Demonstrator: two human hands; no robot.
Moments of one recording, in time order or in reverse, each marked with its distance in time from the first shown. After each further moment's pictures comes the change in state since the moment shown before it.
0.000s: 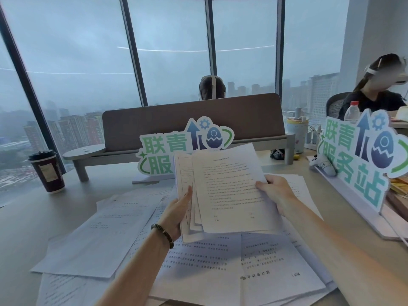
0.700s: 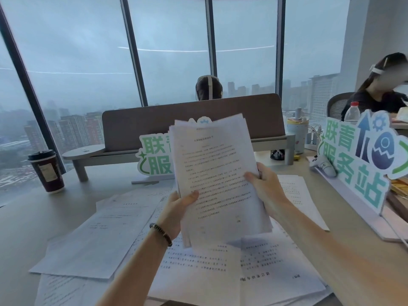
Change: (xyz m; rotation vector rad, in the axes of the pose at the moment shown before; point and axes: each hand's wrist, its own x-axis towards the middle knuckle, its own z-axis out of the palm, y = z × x) left_hand -0.006 0.008 0.002 0.041 -0.067 0.189; right_hand -0.043 -0.033 0.025 0.103 -0.082 -0.237
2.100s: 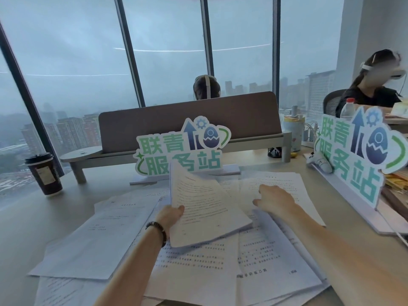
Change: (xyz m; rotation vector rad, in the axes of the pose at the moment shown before) left_hand 0.027 -0.030 -0.029 0.516 0.257 -0.345; right_hand 0.013 0.034 -0.034 -1.315 -0.144 0.139
